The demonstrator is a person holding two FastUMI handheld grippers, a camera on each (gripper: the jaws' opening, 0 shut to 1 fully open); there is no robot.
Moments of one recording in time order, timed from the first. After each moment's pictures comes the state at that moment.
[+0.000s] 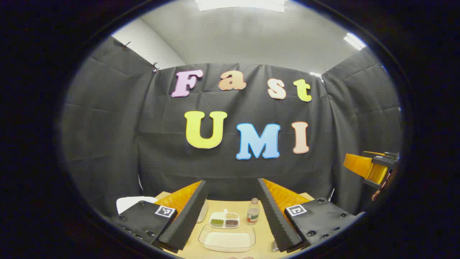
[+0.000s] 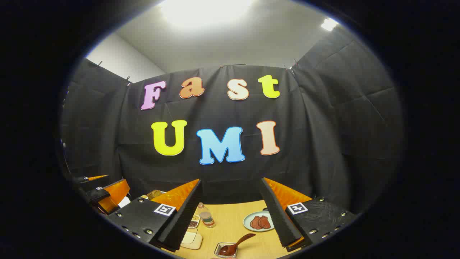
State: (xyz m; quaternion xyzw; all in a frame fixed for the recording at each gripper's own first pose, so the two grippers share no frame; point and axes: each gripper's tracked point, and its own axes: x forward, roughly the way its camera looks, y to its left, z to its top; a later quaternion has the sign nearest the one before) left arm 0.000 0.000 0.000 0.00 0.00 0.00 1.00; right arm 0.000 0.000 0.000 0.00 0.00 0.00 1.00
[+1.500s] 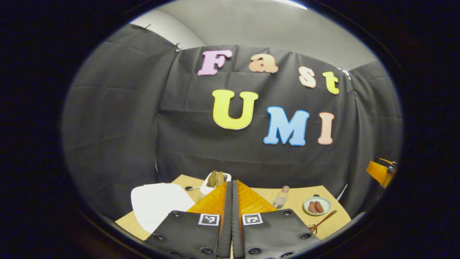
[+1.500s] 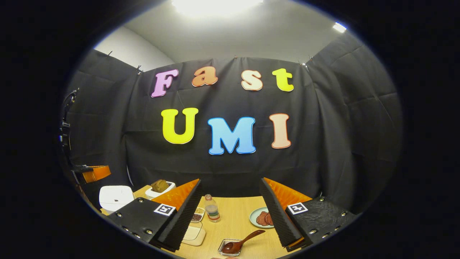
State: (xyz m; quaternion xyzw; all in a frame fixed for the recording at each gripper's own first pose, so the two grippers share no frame) left arm 0.018 0.141 -0.070 -0.06 0.11 0.07 0.99; right arm 0.013 0.041 -0.040 -0.03 0.04 0.04 1.00
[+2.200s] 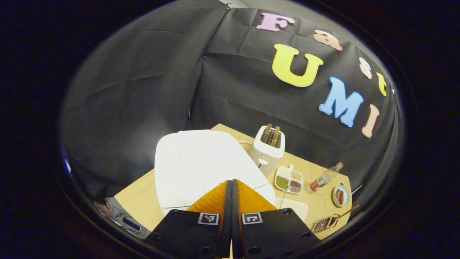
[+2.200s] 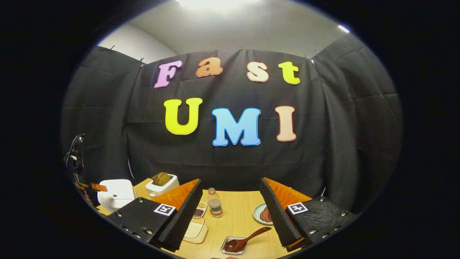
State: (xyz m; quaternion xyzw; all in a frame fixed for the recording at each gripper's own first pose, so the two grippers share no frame) left arm 0.018 0.309 -0.237 -0.15 0.27 0.18 0.93; right arm 0.028 0.057 -0.062 -0.04 0.07 0.04 1.00
